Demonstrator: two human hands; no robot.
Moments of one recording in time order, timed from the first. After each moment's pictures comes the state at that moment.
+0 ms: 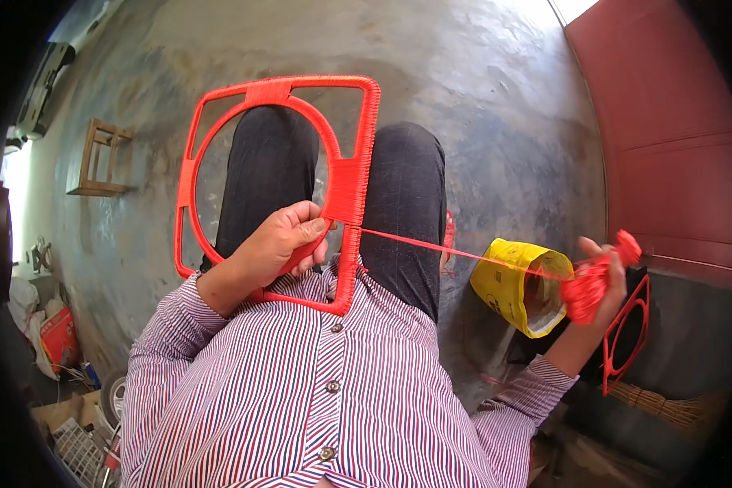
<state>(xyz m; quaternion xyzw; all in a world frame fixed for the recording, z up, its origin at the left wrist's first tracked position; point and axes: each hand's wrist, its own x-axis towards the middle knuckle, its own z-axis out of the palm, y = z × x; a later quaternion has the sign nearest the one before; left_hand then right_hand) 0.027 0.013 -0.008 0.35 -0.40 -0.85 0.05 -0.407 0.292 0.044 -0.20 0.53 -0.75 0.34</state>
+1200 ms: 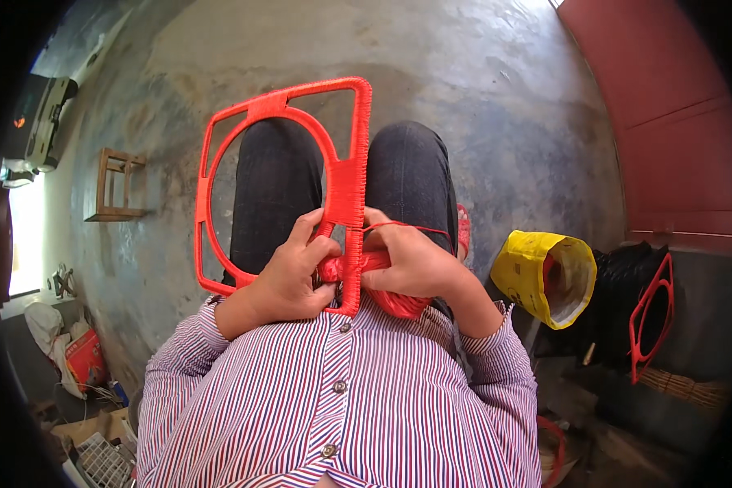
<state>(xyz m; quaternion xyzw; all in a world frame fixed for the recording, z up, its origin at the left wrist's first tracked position) 0.037 0.043 0.005 0.22 -0.88 -0.41 0.13 -0.195 0.124 -0.005 -0.60 0.53 -0.30 0.52</state>
